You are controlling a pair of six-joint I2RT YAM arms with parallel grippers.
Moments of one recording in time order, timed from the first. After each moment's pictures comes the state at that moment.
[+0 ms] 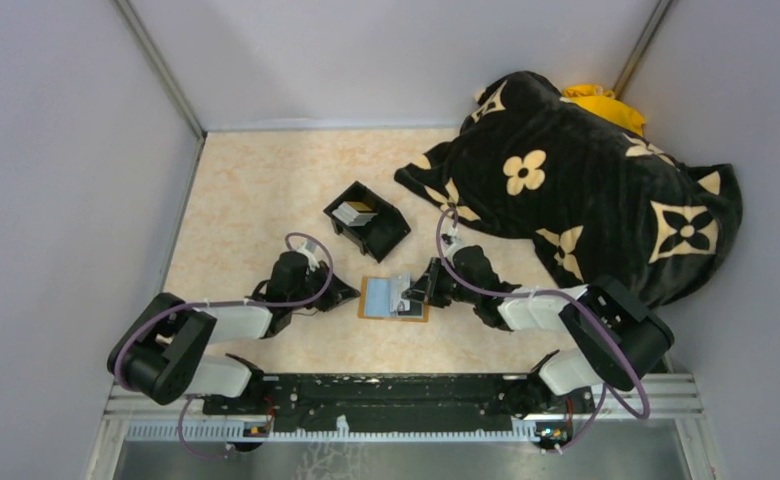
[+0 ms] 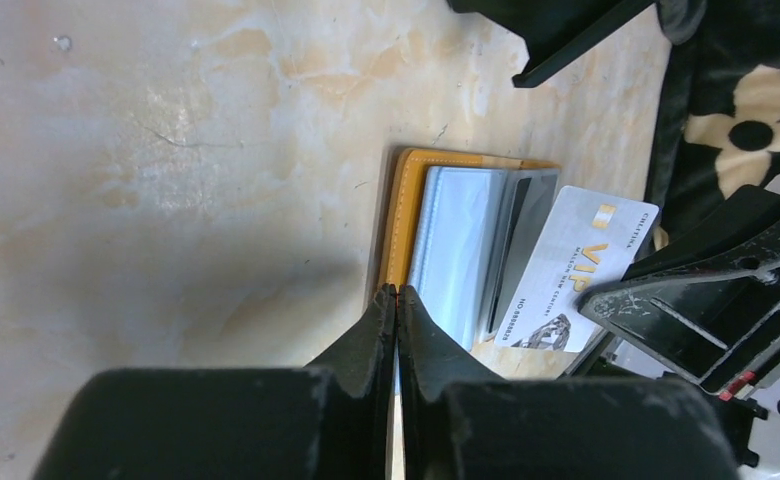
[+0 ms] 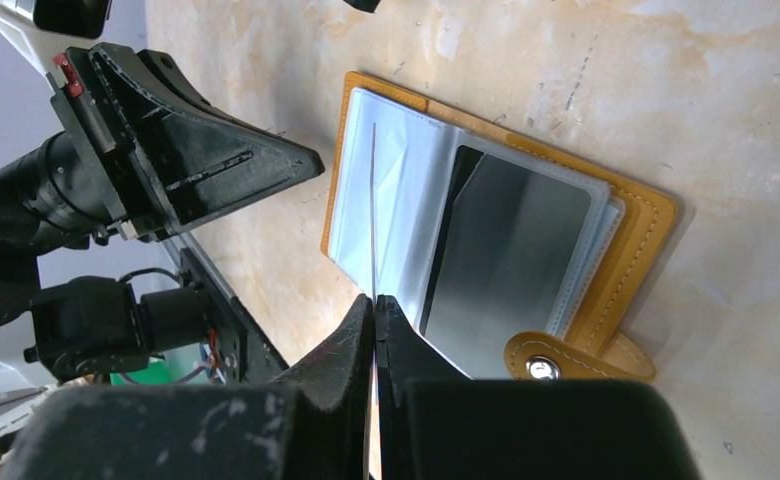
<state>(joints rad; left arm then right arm) -0.49 1.36 0.26 0.50 0.29 -0.98 0.68 1.40 0.39 0.49 -0.32 0.91</state>
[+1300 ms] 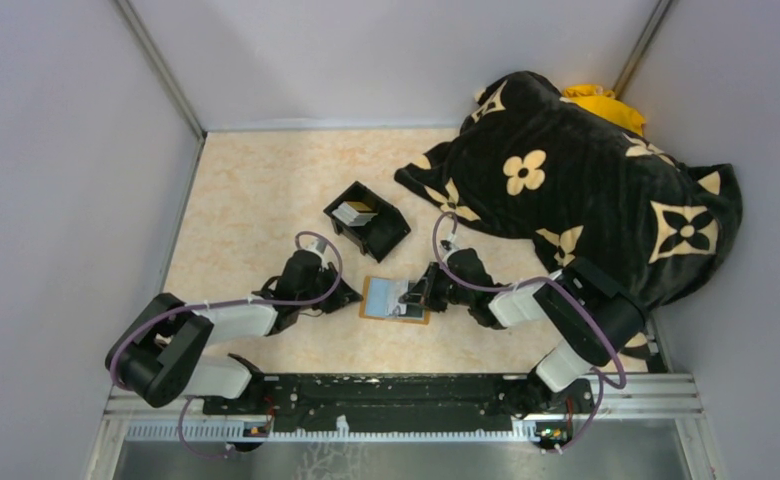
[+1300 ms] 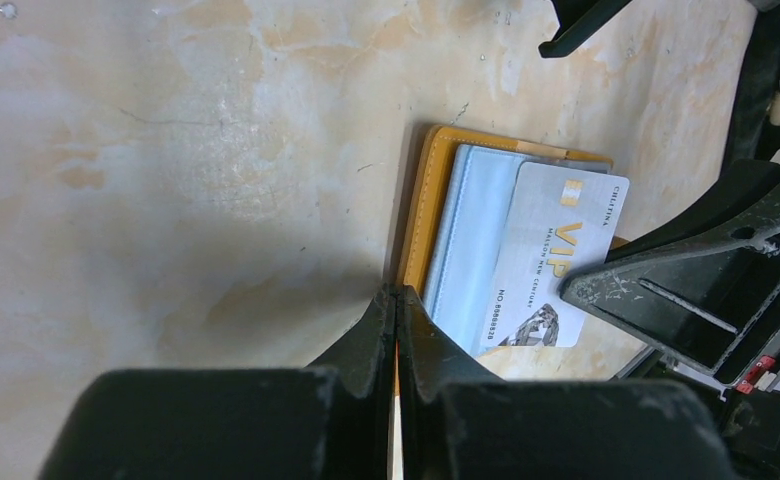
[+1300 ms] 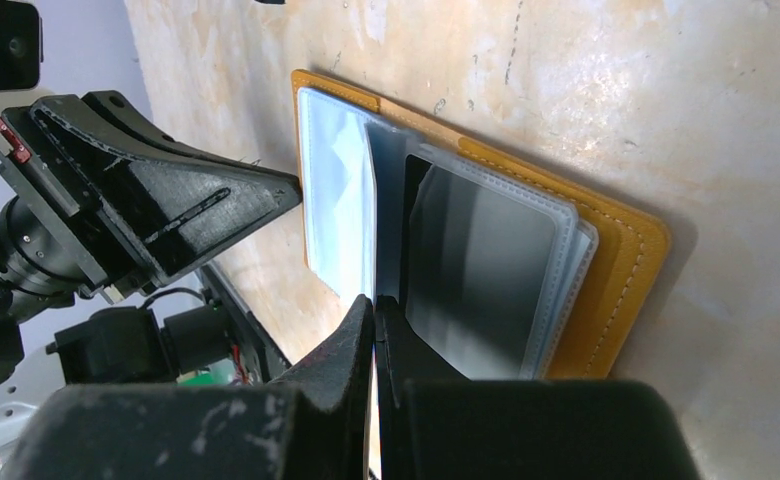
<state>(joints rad) -0.59 1.35 0.33 0.33 0.17 -0.93 0.69 1.55 0.39 0.59 -0.33 1.05</state>
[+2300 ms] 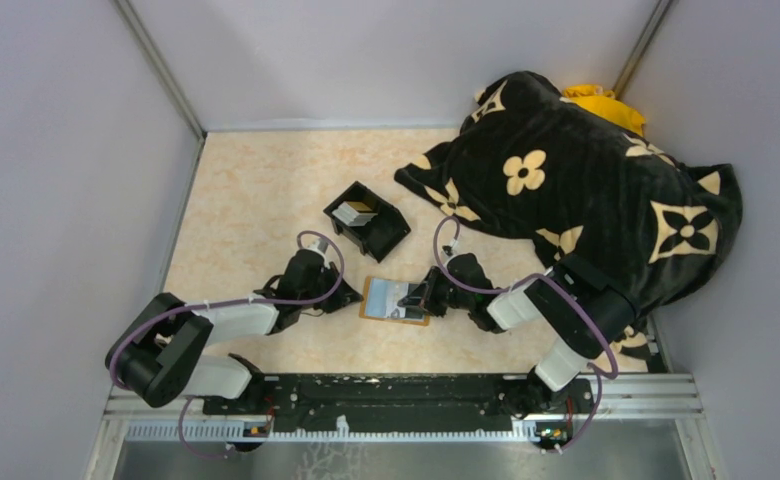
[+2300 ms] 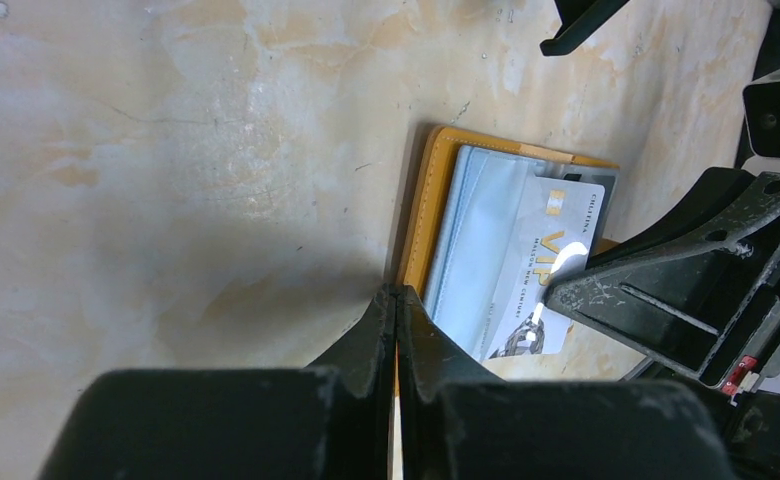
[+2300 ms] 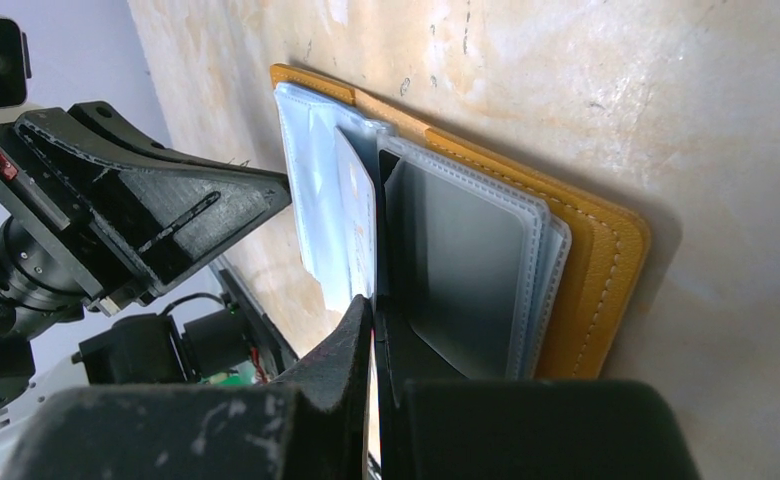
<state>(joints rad) -0.61 1.35 0.35 0.30 0.15 -0.93 0.70 1.61 0.36 0.67 -0.33 1.15</state>
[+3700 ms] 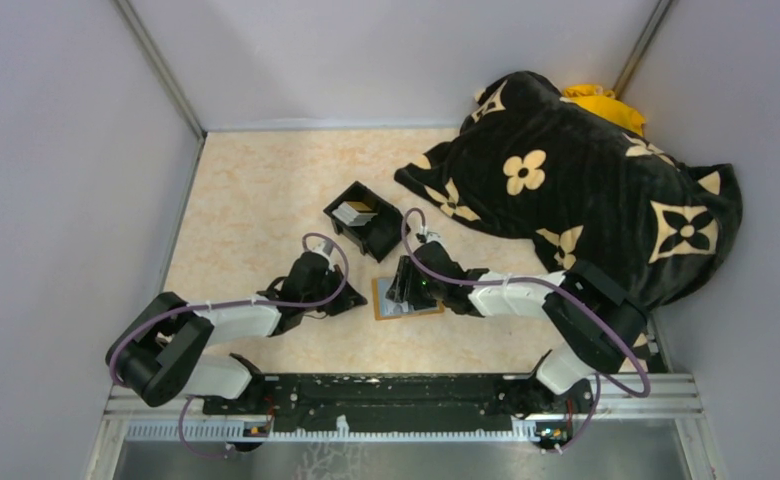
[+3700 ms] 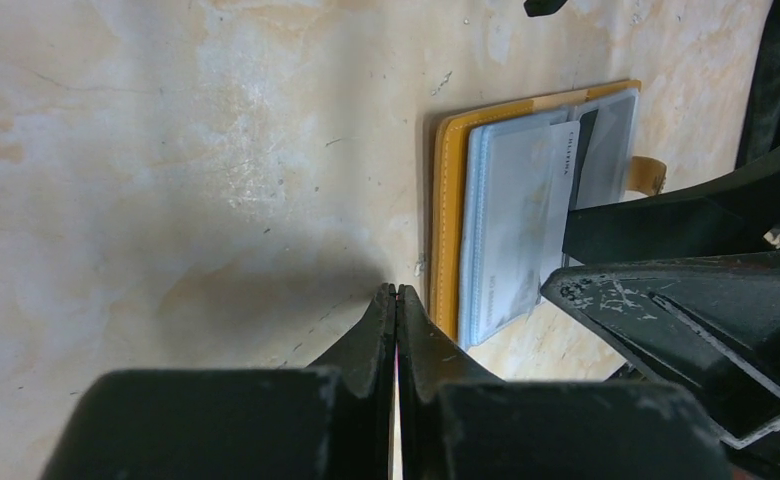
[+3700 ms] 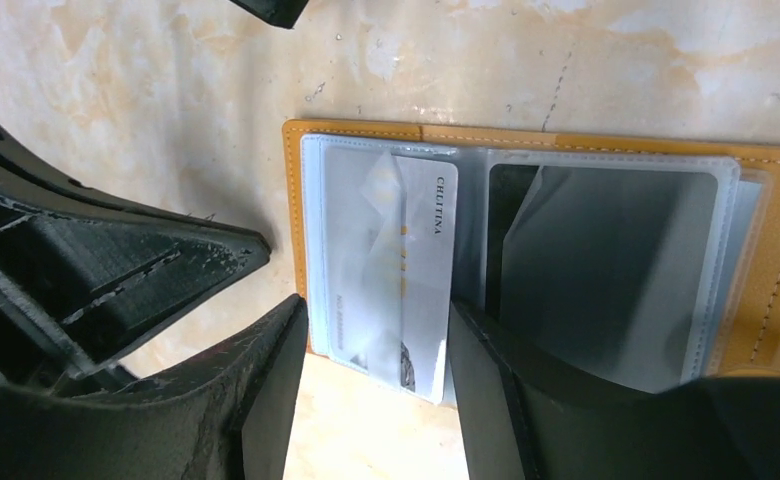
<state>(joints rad) -0.65 1.35 0.35 0.30 0.14 -0.93 0.85 1.52 0.64 0.13 0.00 0.88</state>
